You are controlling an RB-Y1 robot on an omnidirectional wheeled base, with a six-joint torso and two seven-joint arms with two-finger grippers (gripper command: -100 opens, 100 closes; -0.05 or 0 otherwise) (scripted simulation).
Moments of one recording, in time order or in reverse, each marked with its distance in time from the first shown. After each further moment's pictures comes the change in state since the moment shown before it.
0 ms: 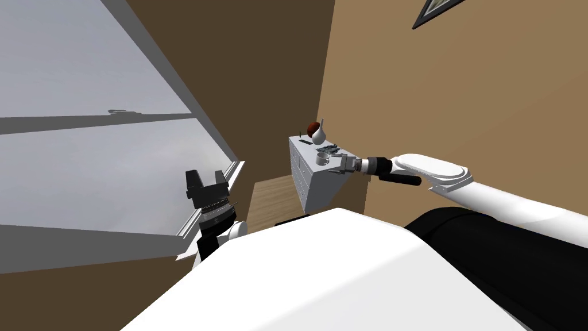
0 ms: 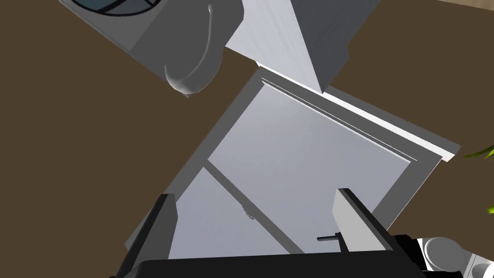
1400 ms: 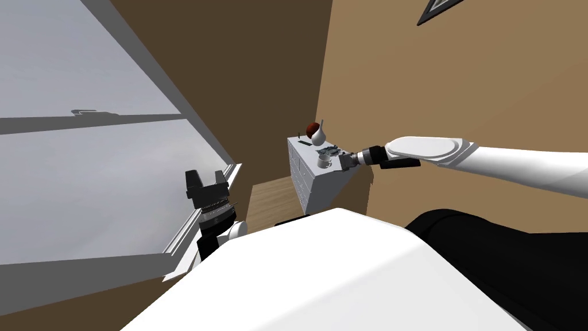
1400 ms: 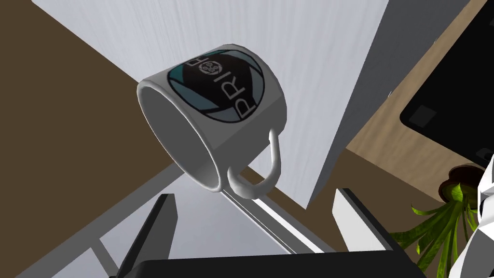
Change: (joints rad) left arm 0.000 0.000 0.000 0.000 0.000 0.000 0.000; right arm 0.159 -0.385 -0.125 0.061 0.206 0.050 0.026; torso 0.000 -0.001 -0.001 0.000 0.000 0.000
